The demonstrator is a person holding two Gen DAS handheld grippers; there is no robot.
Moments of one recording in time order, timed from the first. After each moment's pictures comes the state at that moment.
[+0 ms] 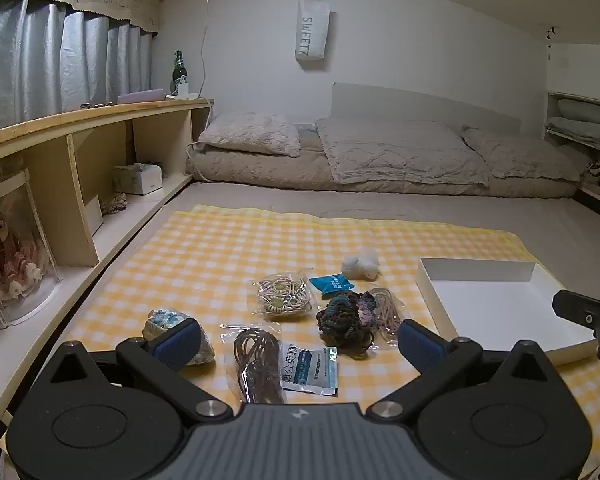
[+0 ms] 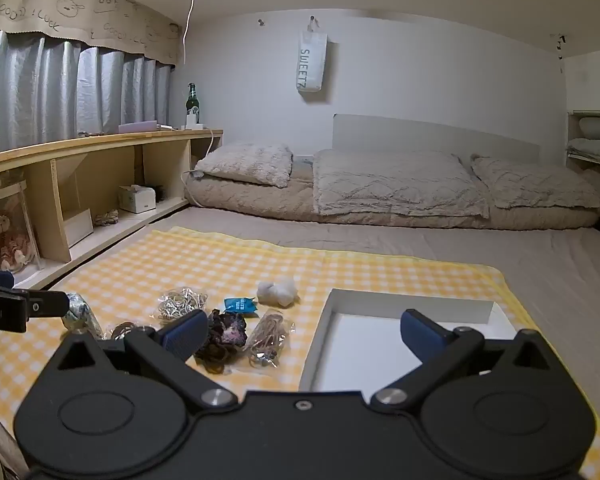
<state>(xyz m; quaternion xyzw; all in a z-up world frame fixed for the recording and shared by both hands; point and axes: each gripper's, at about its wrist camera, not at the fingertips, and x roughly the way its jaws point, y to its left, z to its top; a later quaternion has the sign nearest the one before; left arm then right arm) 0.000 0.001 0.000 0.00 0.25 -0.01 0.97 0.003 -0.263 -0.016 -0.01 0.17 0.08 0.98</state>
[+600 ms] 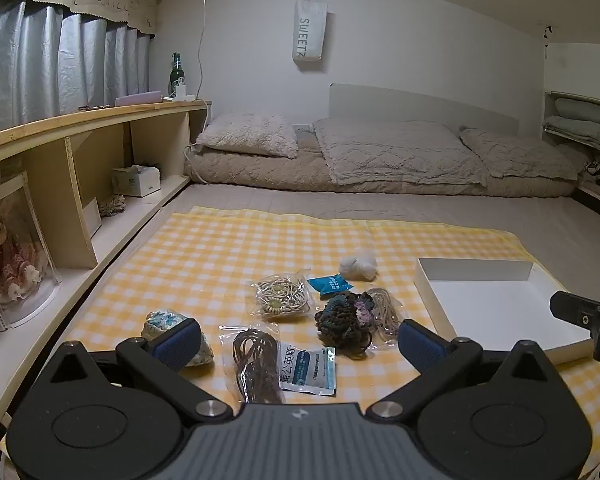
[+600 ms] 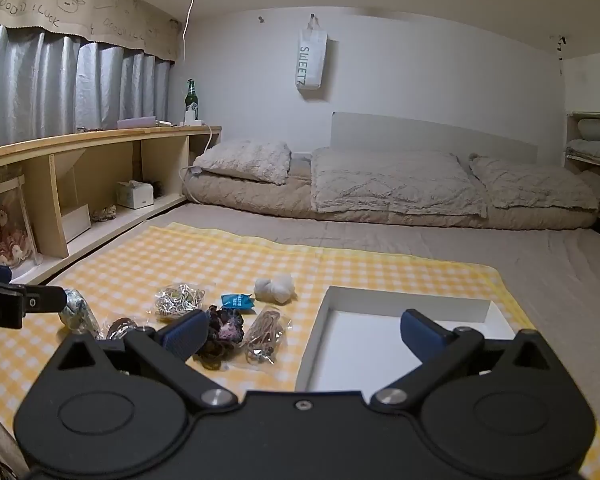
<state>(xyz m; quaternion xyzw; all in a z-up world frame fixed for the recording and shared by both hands) -0.001 -0.001 0.002 0.01 0.24 -0.01 0.97 0.008 -0.260 -0.021 -0.01 0.17 0.08 0.98</state>
